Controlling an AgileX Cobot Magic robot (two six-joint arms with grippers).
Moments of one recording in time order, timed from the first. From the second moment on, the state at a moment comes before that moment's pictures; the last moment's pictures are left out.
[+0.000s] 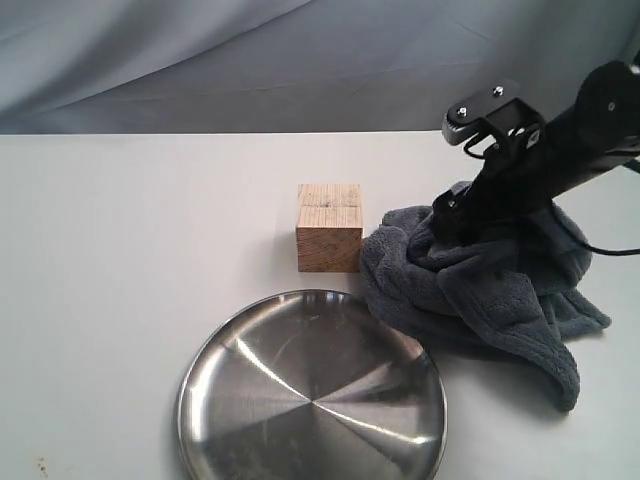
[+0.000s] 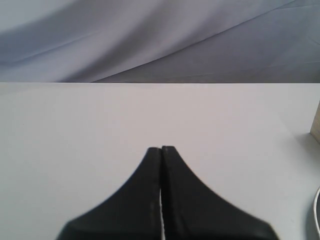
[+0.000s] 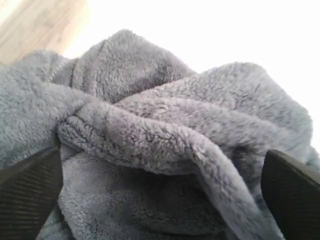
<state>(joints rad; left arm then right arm) -0.01 0.00 0.00 0.03 0.28 -0.04 0.24 1.78 -1.13 0.17 0.46 -0.52</state>
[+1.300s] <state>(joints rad) -0.01 0.00 0.00 0.03 0.28 -0.04 0.34 1.90 -1.13 -0.17 0.42 -0.29</state>
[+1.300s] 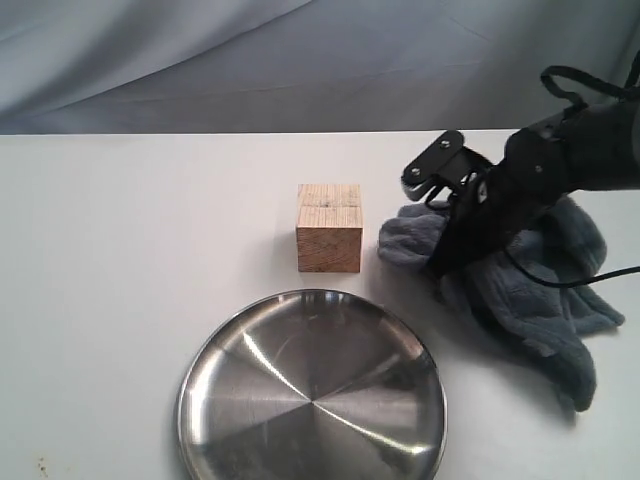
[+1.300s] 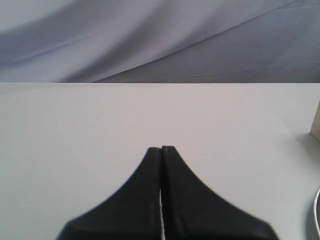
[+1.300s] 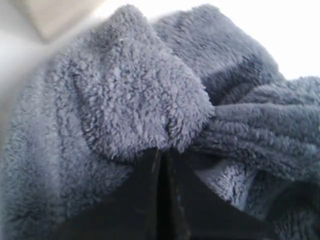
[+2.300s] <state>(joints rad) -0.01 0.00 0.00 0.03 0.28 -0.04 0.26 1.75 -1.13 0.50 0.58 -0.79</state>
